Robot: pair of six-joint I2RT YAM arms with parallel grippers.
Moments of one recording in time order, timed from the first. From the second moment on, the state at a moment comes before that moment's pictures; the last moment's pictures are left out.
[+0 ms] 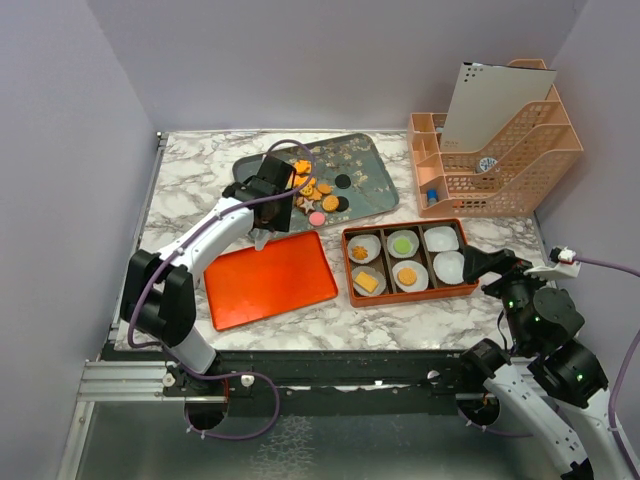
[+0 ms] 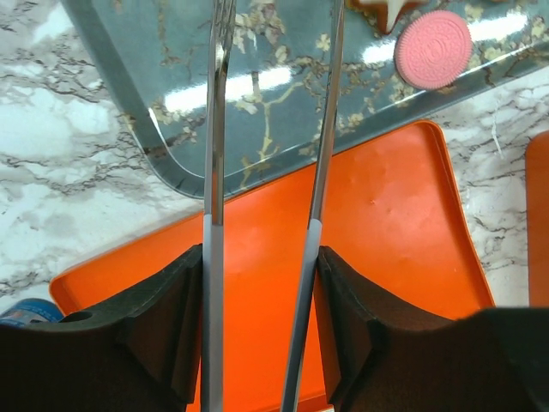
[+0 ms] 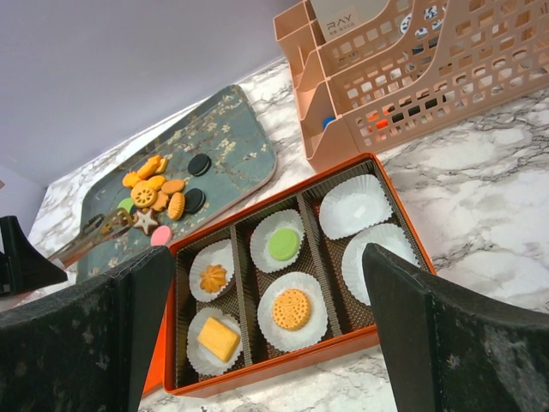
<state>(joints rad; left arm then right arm) -0.47 1.61 1.28 -0.69 -0.21 -0.27 0.56 0.18 0.70 -0.64 0.59 0.53</state>
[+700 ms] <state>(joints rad) -0.51 1.54 1.27 -0.69 -0.18 -0.33 0.56 0.17 0.70 -0.64 0.59 0.53</state>
